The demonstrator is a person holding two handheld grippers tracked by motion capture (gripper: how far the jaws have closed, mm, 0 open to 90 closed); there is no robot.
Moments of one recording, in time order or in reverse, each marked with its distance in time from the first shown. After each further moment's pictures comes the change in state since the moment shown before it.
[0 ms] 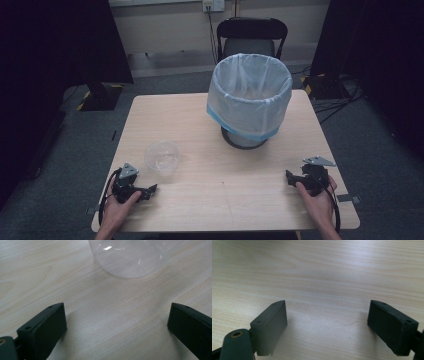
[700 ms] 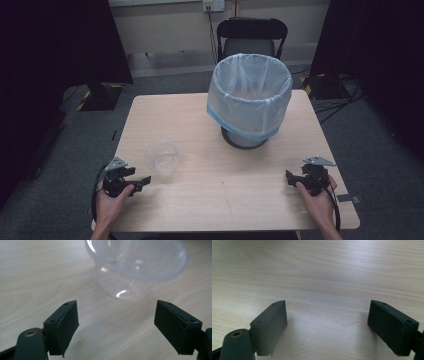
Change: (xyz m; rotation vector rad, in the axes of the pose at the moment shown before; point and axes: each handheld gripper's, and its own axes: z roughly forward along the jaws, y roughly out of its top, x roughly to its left) left arm 0.013 0.022 -0.031 -0.085 -0.084 -0.136; right arm 0.000 0.000 0.000 0.001 0.004 -0.001
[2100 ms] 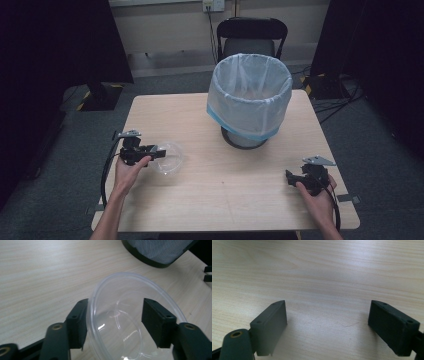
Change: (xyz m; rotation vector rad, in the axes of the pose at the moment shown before) left arm 0.024 0.070 0.062 -0.002 -0.244 -0.037; right arm 0.000 0.001 0.001 0.002 0.004 -0.003
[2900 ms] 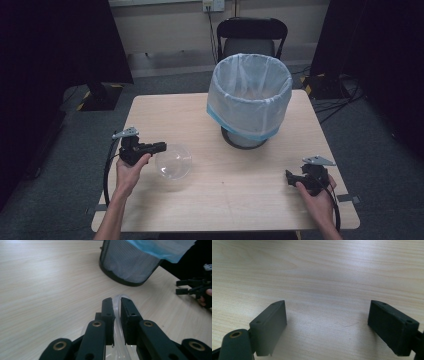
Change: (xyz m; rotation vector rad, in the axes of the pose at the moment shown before) left arm -0.033 0.013 -0.016 -0.135 -0.089 0.068; right arm 0.000 0.000 0.000 -0.001 -0.004 0.000
